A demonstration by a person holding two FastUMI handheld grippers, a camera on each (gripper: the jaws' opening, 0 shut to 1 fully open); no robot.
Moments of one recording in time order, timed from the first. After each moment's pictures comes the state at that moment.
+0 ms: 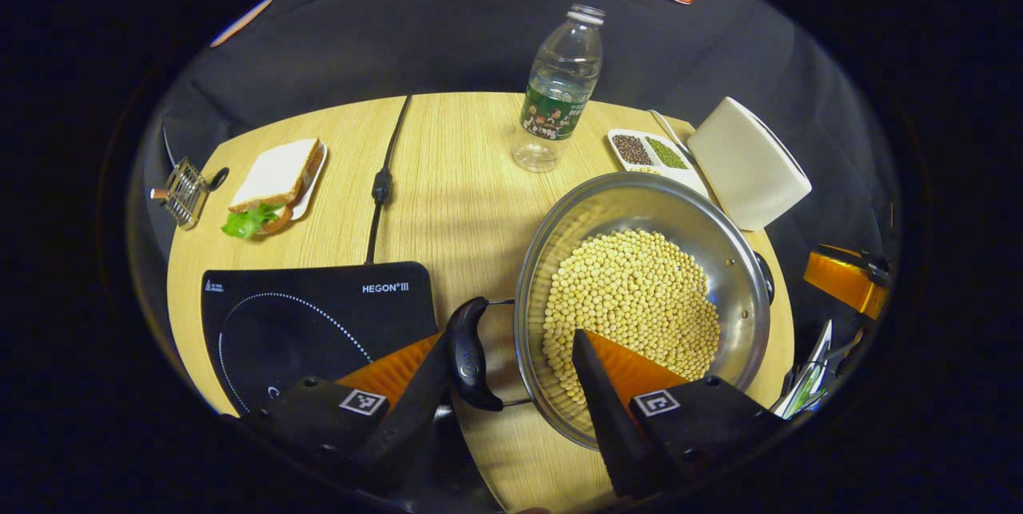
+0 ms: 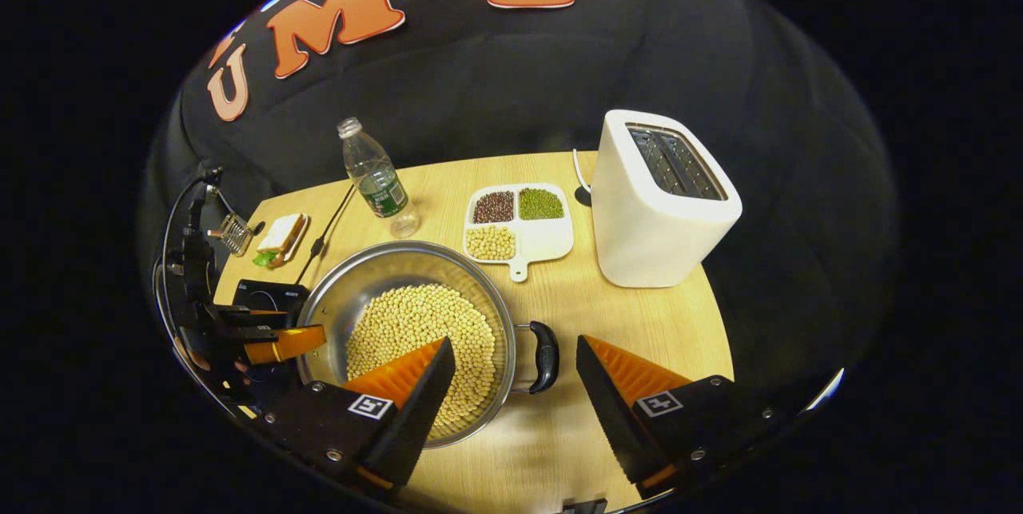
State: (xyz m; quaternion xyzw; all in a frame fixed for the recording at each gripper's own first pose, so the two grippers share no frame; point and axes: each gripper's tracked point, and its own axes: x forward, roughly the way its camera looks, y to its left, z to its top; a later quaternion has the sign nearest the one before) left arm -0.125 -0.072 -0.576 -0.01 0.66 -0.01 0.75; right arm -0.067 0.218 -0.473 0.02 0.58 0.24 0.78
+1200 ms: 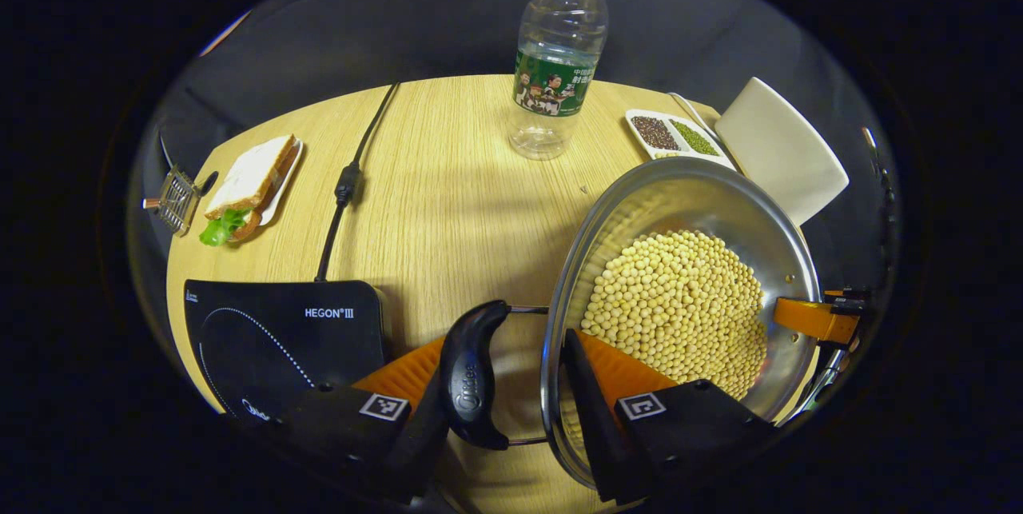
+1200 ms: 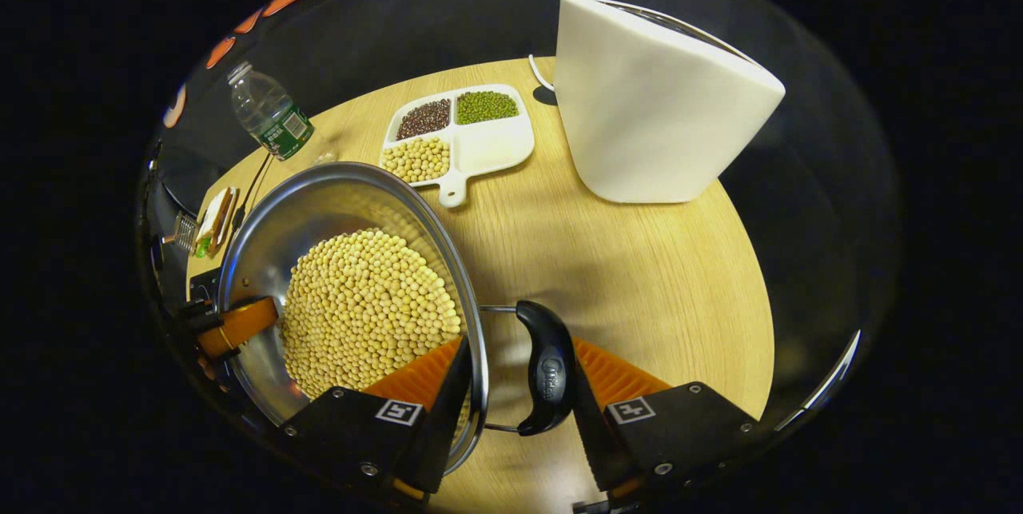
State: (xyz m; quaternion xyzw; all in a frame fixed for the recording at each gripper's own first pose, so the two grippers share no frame) left arm -0.114 -0.085 -0.632 0.01 0.67 0.01 0.75; right arm -0.103 0.203 -0.573 0.01 0.68 0.18 0.71
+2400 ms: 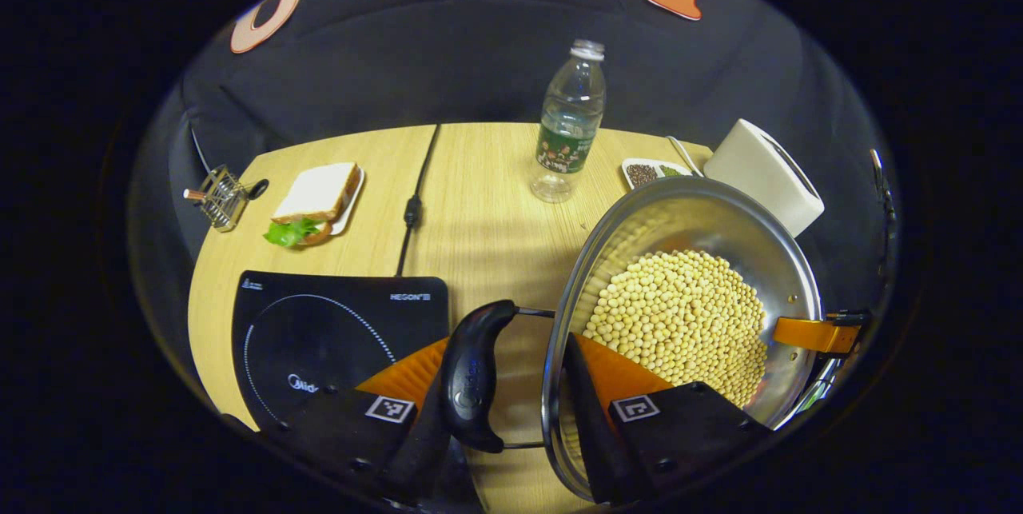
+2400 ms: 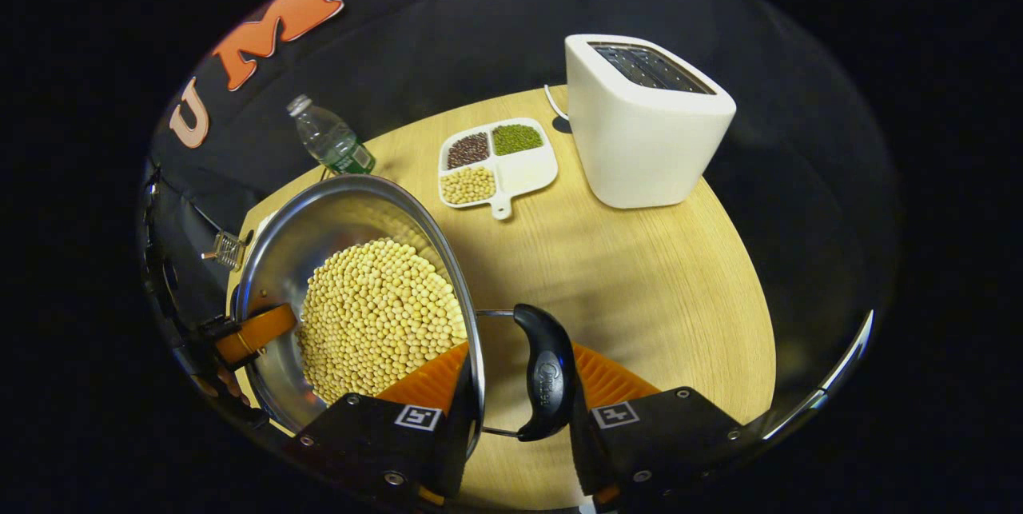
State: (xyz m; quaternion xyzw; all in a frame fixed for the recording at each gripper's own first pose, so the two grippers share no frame) left arm -0.110 -0.066 -0.526 0.01 0.61 0.06 0.79; right arm -0.104 0.210 -0.577 0.07 0.65 0.20 0.73
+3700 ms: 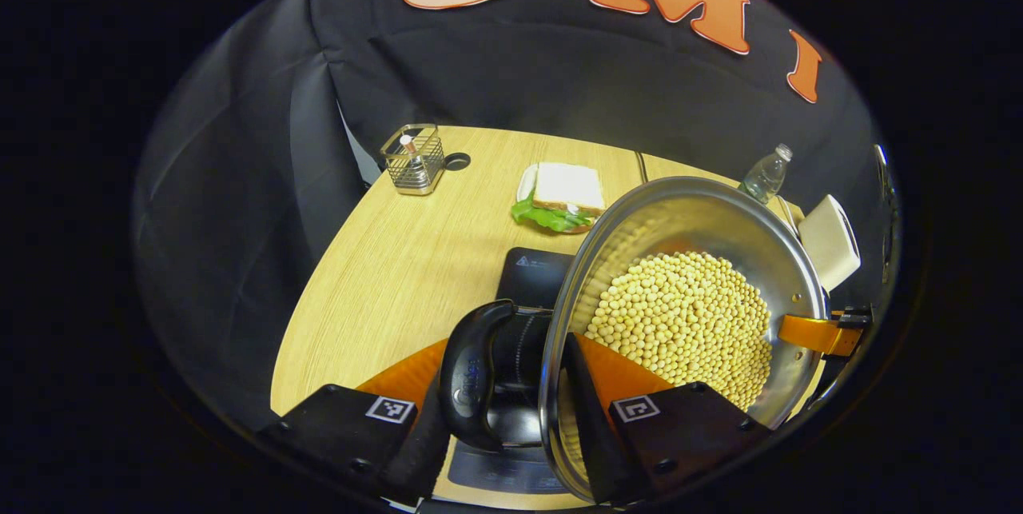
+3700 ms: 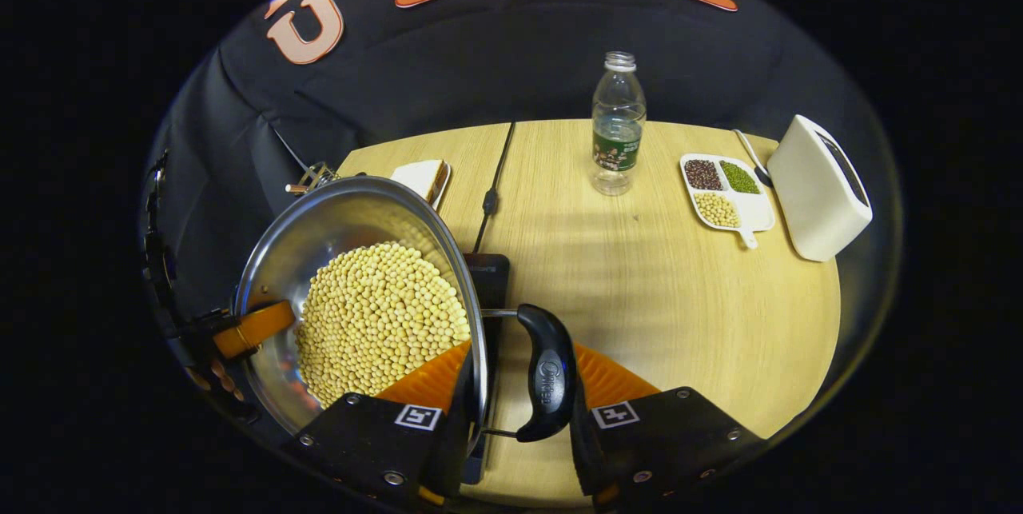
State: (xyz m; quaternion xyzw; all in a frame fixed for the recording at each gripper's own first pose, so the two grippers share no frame) left arm -0.171 0.113 -0.404 0.00 0.59 0.20 0.78; right arm -0.064 0.218 -0.600 0.03 0.63 0.33 0.71
